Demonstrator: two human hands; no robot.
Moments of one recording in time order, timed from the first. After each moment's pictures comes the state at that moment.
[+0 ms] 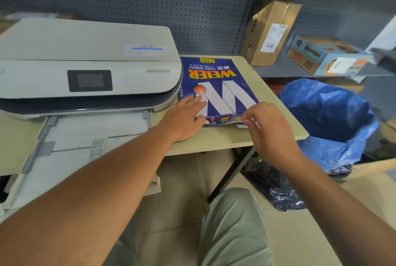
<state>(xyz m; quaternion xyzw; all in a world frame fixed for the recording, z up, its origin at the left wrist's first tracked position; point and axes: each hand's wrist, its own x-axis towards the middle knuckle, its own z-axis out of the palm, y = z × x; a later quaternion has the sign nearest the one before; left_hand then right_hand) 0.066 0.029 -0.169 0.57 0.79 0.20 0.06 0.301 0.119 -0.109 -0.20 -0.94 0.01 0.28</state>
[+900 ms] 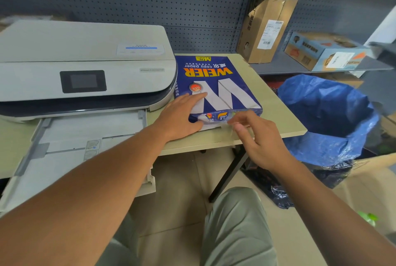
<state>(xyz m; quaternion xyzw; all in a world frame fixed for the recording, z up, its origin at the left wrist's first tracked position) 0.066 0.024 -0.170 0.57 0.76 0.30 0.07 0.307 0.118 -0.136 -0.19 -0.92 0.20 0.28</state>
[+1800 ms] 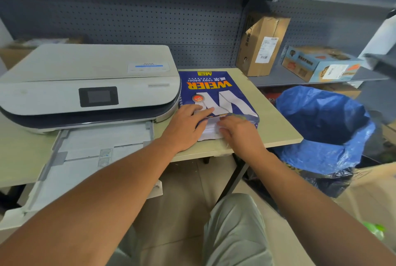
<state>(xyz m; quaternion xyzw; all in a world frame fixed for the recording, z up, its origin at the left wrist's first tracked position) 0.080 0.020 -0.168 0.59 0.75 0.29 -0.06 0.250 0.132 -0.146 -0.23 -0.95 0.05 0.21</state>
